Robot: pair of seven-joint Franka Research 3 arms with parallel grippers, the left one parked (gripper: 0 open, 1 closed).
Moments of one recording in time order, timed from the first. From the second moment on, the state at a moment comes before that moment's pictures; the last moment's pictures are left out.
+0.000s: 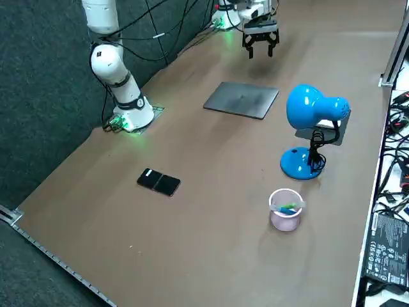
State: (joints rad) arm 0.70 0.33 -0.04 -1.90 0.03 2.22 1.90
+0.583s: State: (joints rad) arm 0.75 0.47 -0.05 -1.90 0.03 2.36 2.26
